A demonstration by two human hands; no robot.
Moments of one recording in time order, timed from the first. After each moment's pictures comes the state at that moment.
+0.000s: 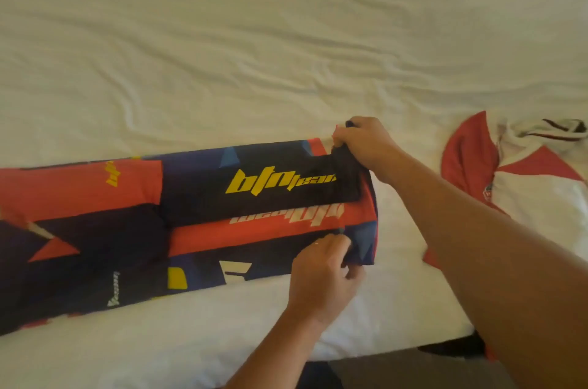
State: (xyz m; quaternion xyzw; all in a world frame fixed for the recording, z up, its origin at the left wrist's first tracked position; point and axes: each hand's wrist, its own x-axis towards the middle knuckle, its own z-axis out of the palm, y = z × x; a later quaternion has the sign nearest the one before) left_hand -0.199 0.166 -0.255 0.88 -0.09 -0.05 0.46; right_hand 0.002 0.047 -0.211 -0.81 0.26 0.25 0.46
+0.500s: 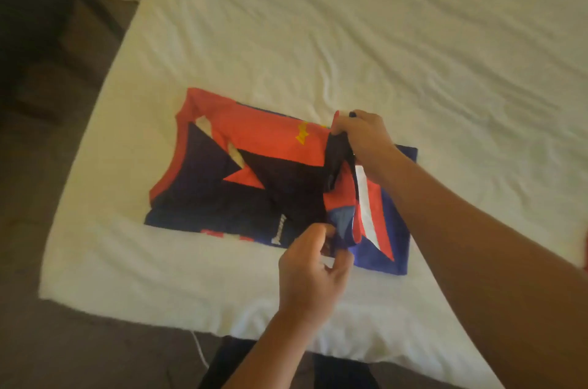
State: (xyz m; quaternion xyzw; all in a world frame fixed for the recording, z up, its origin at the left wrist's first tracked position) left_hand -0.252 0.408 -0.228 0.81 0.20 0.09 0.55; right_hand -0.027 0.366 -0.213 -0.77 0.18 0.30 0.54
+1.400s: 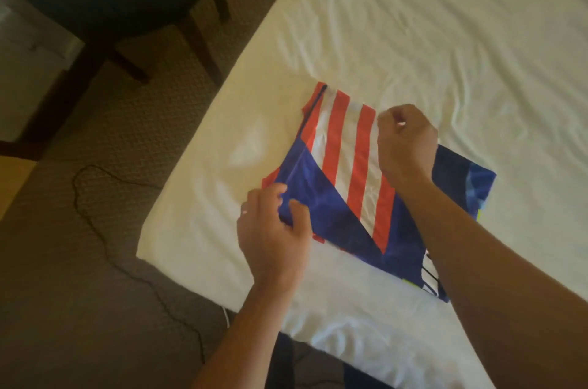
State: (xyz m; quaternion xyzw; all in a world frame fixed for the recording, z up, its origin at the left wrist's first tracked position) left_hand -0.276 0.603 -0.240 0.81 0.44 0.17 0.34; right_hand -0.077 0.520 -0.235 -0.93 -0.02 0.09 0.36
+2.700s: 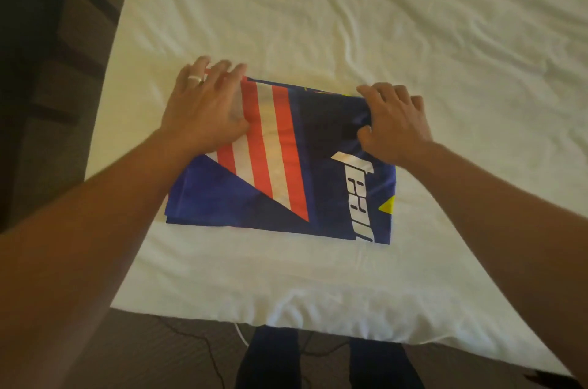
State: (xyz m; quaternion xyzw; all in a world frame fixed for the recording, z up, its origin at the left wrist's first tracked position) left_hand -0.102 0.654 -0.259 0.99 -0.01 -0.16 0.02; right_hand -0.042 0.343 -0.271 -0.96 -0.19 0.18 0.04
